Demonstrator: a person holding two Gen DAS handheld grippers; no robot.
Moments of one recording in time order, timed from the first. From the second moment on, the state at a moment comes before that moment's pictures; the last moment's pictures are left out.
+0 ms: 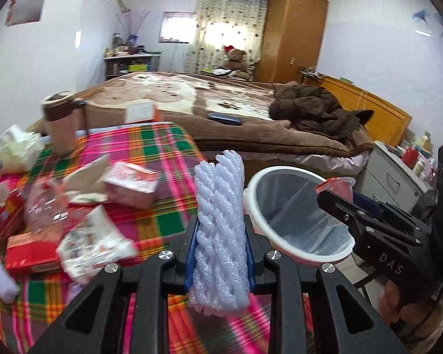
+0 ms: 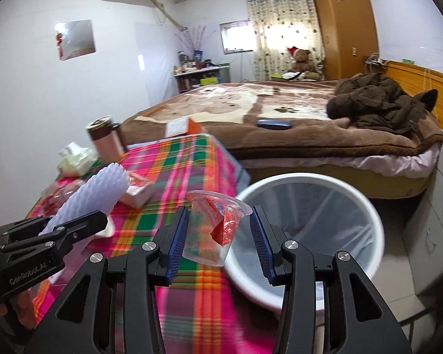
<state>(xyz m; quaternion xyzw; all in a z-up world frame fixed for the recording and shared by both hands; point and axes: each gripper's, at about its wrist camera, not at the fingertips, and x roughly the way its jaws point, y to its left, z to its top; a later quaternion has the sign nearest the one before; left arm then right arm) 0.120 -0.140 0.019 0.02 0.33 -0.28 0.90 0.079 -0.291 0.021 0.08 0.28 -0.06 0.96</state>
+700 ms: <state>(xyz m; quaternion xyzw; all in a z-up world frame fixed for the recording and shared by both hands) 0.130 -0.256 -0.010 0.06 0.37 -0.35 0.86 0.095 -0.373 -0.007 0.08 0.32 -0.14 0.93</state>
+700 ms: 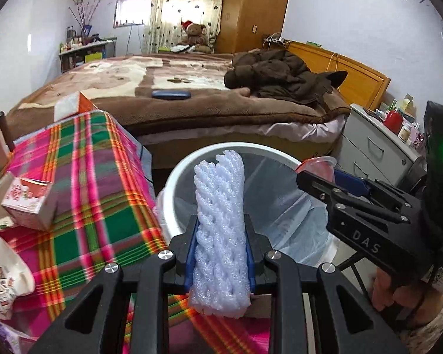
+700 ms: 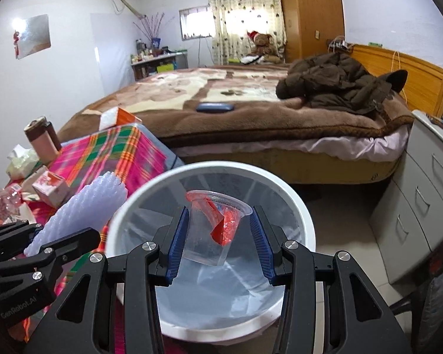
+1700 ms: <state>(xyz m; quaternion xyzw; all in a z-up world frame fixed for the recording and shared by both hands) 0.125 -0.208 0.007 0.03 0.35 -0.32 0.88 0.089 -0.361 0.002 0.09 0.32 -0.14 0.93</state>
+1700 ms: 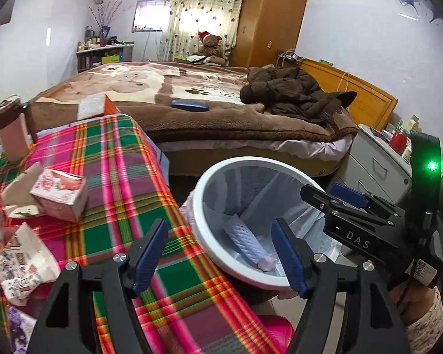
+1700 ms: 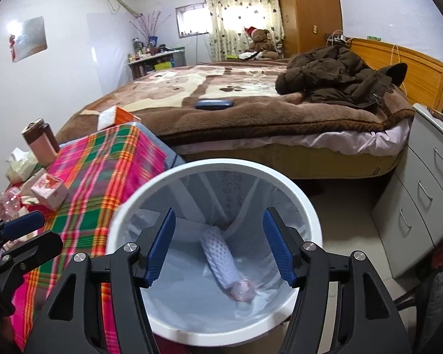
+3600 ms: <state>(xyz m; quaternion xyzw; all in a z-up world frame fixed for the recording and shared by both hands) 0.104 -0.009 -0.038 0.01 0.39 -0.17 0.91 0.194 -0.191 -0.005 -0.02 0.32 0.12 0.94</state>
